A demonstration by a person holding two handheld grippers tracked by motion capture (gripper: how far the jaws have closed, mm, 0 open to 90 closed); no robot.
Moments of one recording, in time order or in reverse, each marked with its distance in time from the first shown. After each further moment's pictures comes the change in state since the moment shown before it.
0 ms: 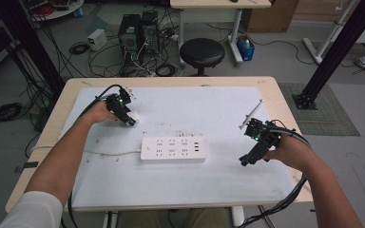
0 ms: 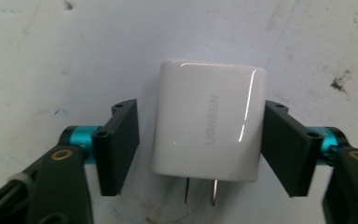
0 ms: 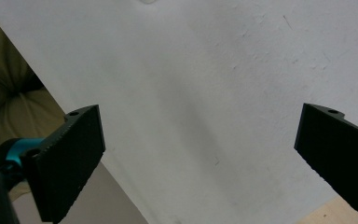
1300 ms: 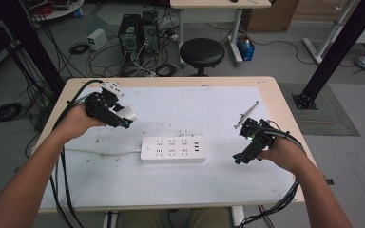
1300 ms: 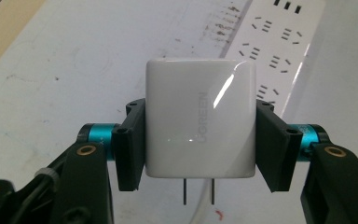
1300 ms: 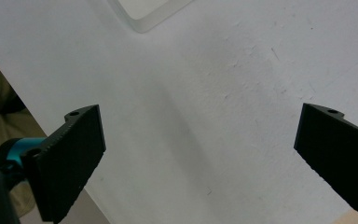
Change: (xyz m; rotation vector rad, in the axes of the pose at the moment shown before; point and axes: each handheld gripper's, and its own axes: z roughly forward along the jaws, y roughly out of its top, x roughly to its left) left arm -0.130 -0.002 -0.137 -0.230 0.071 -0.010; right arm 0.007 0.008 0.009 -0.082 -0.057 -0.027
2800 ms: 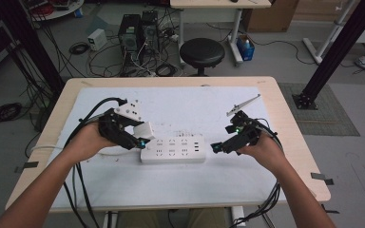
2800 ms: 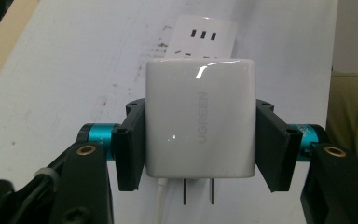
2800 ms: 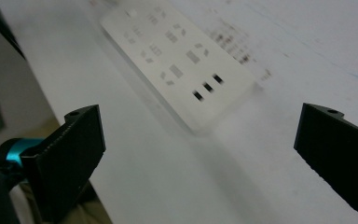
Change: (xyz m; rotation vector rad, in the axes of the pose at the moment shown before) left arm -0.081 0.020 0.007 -0.084 -0.044 0.224; right arm 0.007 0.026 0.006 -0.335 0.231 0.189
